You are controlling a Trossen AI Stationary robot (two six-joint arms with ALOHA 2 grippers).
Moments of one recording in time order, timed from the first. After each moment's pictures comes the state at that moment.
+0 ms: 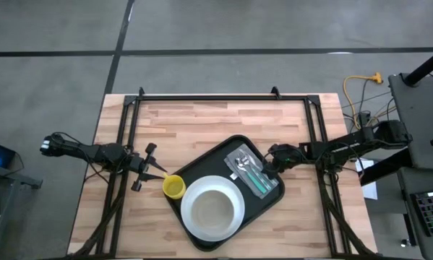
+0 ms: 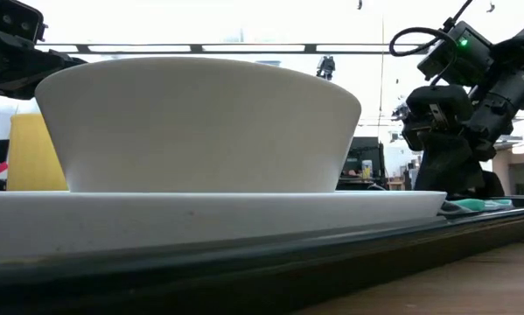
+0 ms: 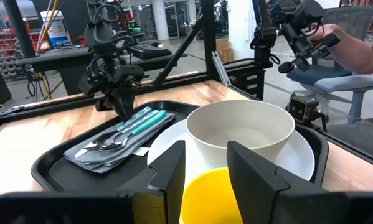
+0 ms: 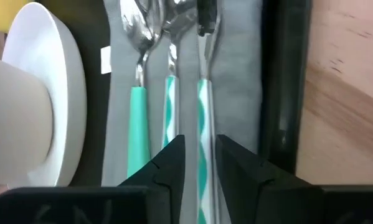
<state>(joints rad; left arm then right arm) -0.21 0.14 0.02 0.01 0.10 0.12 0.01 1.19 0.26 0.12 -0.10 1.08</state>
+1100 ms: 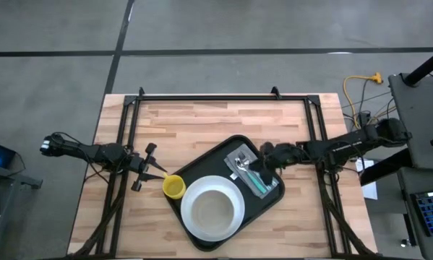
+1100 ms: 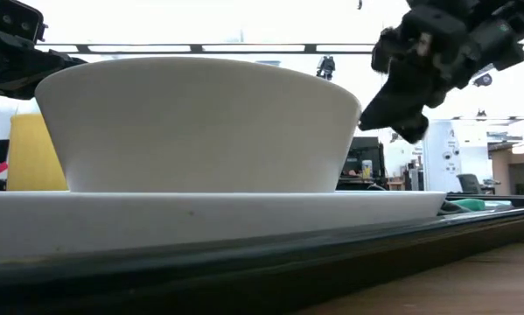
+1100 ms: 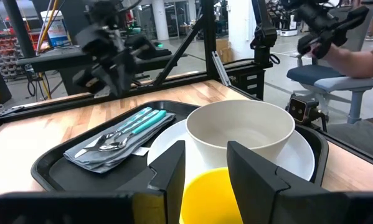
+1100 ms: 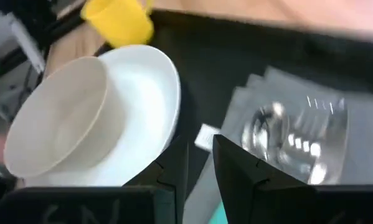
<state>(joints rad) -0.21 0.14 0.02 0.01 0.10 0.12 0.09 1.19 0.48 0.13 0.03 0.62</state>
